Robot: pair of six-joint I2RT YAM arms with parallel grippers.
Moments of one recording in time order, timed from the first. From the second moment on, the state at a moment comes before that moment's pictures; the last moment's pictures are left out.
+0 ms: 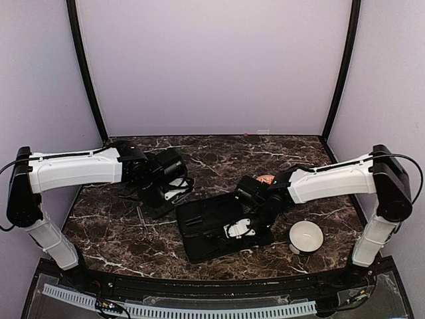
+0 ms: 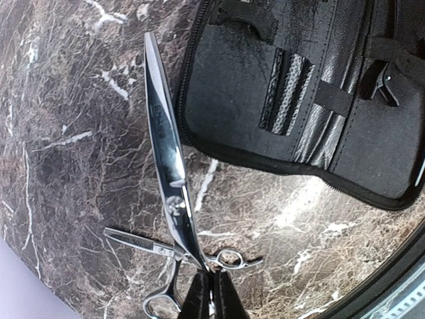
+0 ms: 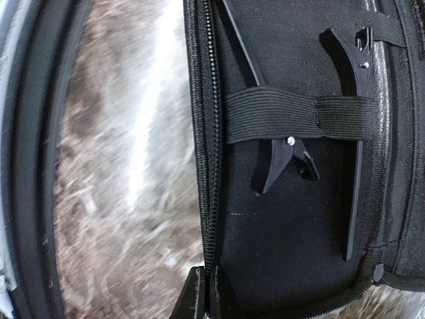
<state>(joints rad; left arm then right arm) -0.93 1.60 1.27 -1.06 -0.22 0.04 1.03 1.74 1.10 -0.75 -0.24 -0.77</state>
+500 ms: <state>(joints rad) -0.99 1.68 1.28 -1.05 -0.17 0.07 1.00 1.59 1.07 -0.86 -0.31 -0.76</state>
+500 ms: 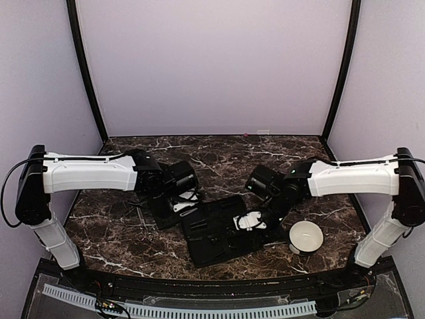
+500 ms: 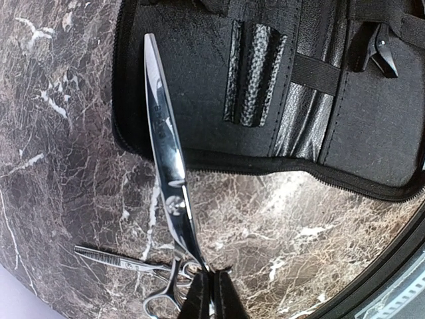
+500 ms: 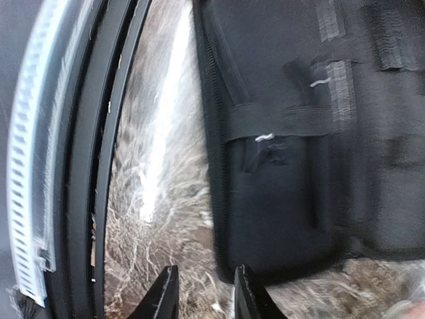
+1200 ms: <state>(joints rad) -0.99 1.69 1.26 -0.97 -0.29 0.20 0.66 1.82 1.27 -0.68 -0.46 -0.47</state>
